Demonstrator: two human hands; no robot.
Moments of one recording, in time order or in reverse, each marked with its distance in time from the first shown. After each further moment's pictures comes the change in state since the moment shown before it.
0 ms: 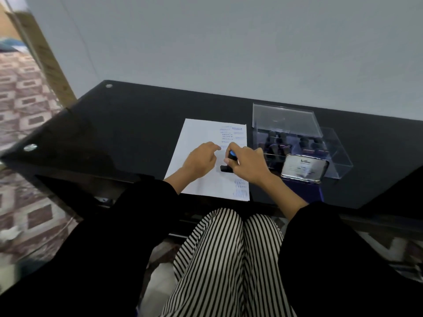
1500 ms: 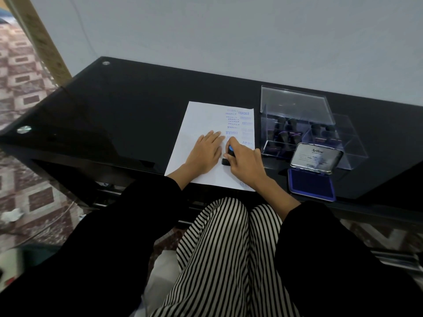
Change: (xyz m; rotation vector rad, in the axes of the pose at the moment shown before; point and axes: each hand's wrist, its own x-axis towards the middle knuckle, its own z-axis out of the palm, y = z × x) left_hand -0.005 -0.024 0.030 0.061 0.028 0.082; right_hand -0.004 -0.006 0.044 0.060 0.066 0.017
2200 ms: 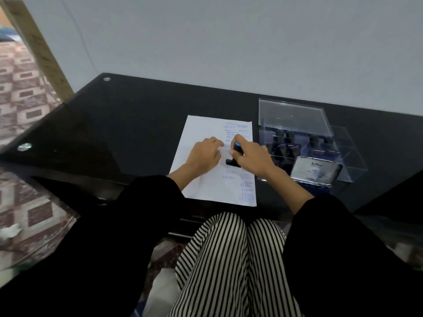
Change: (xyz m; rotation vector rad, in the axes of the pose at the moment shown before) left_hand 0.030 0.005 -0.025 0.065 0.010 -0.009; right_hand 0.036 0.008 -0.044 0.062 -0.141 0.076
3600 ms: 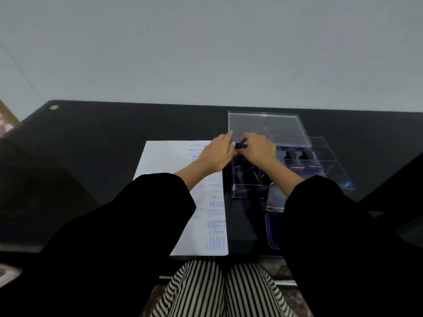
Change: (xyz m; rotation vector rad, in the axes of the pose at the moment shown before) left_hand 0.124 0.079 0.026 -0.142 -0.183 0.004; right_hand 0.075 0.105 -0.042 -0.144 0.116 0.396
